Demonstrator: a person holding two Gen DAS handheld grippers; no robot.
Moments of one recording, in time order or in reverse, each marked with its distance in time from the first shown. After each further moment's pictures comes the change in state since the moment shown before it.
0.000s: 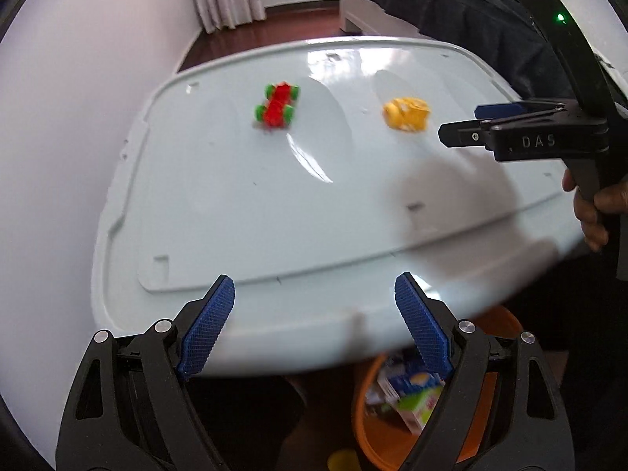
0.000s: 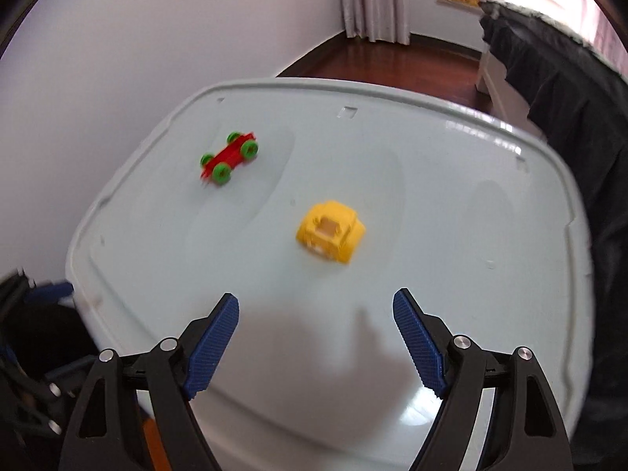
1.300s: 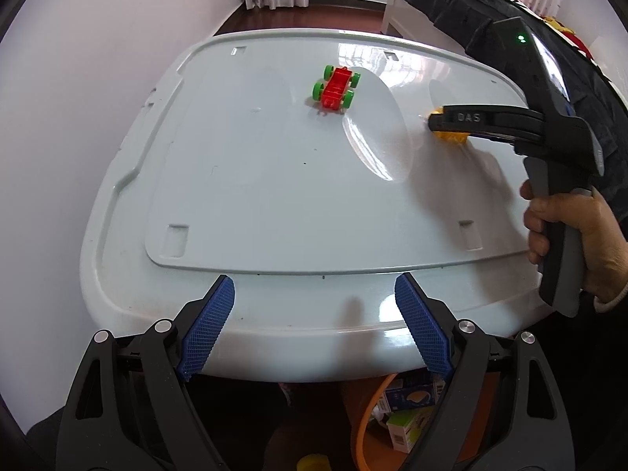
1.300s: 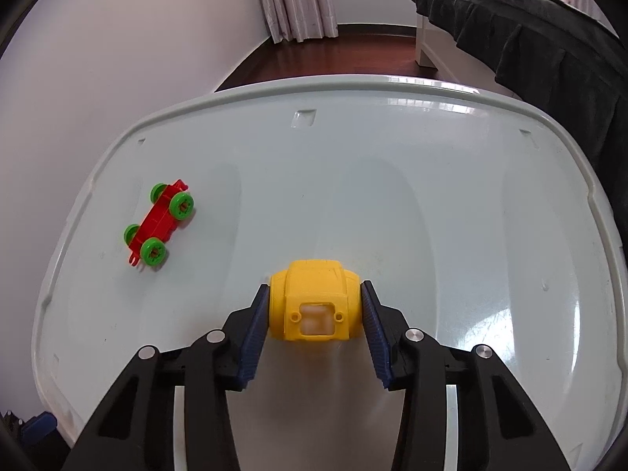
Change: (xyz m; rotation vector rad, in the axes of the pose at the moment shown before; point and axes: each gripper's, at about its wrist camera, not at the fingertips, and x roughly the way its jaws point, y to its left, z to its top) left arm 0.018 0.042 -0.011 -0.195 0.025 -0.039; right arm 0.066 0.016 0.035 0.232 -0.037 -0.142
